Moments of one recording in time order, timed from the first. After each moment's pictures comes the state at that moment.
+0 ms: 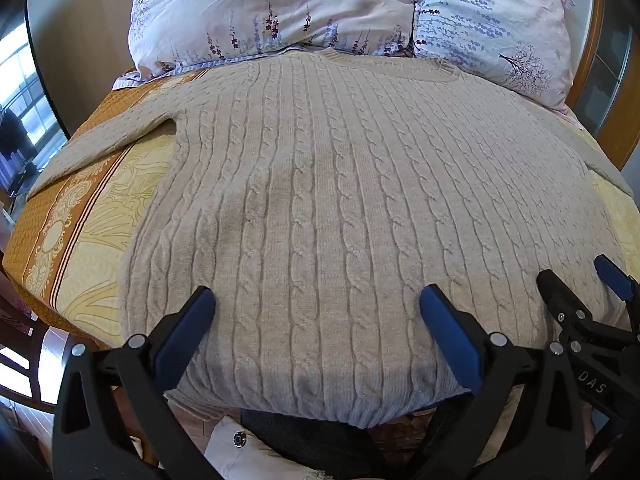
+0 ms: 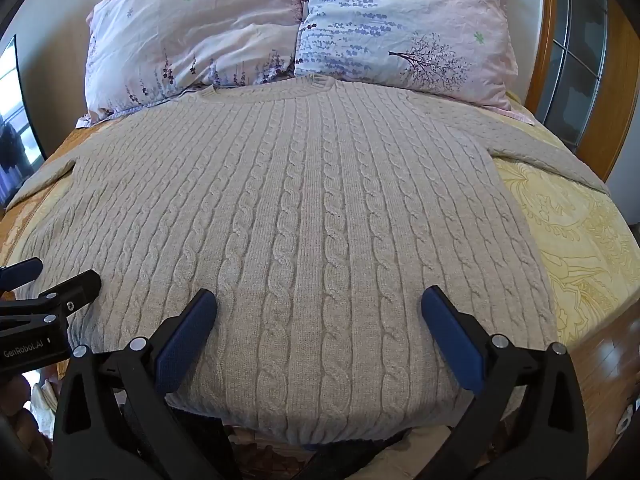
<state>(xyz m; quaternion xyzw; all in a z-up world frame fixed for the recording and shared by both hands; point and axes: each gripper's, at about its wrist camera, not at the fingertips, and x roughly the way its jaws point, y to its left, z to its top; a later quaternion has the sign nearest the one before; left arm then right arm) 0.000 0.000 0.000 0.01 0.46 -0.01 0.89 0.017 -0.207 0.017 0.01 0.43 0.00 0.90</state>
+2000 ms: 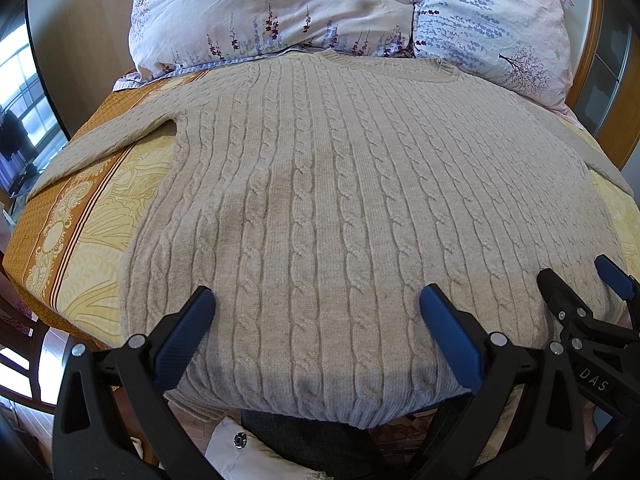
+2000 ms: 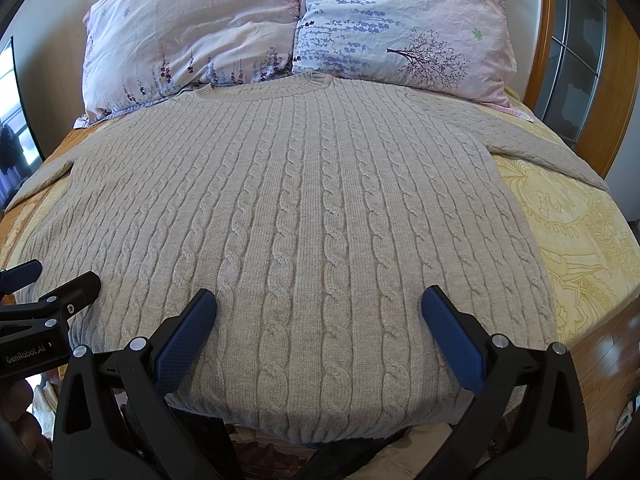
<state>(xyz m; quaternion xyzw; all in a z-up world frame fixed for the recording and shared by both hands) 0.000 0.000 0.000 0.01 0.46 -0.01 0.89 0.018 -0.207 0.016 0.01 0.44 0.00 0.90</state>
